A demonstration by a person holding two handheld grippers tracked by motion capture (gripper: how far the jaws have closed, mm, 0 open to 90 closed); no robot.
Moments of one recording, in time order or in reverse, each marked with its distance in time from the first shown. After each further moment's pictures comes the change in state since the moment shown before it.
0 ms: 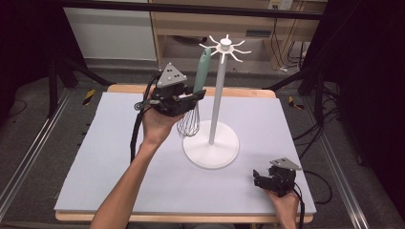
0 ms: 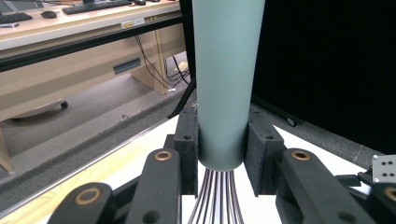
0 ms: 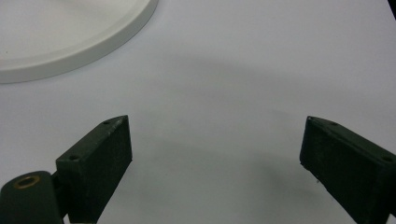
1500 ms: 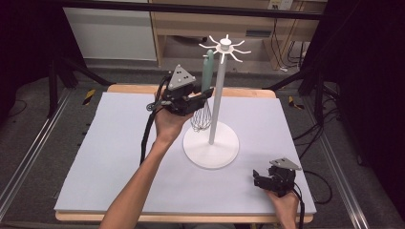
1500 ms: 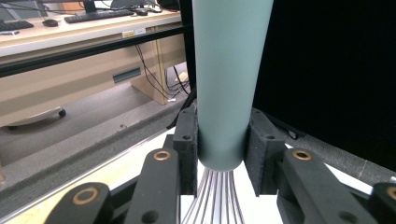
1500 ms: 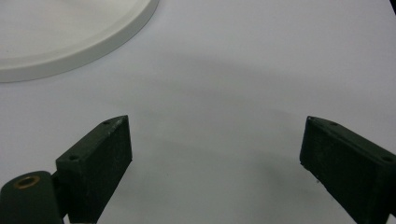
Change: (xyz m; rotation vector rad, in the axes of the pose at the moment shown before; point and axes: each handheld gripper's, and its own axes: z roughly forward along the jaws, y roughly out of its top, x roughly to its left) left arm -0.003 -0.008 0.028 -0.058 0.010 -0.013; right arm 0.001 0.000 0.000 0.003 0.004 0.003
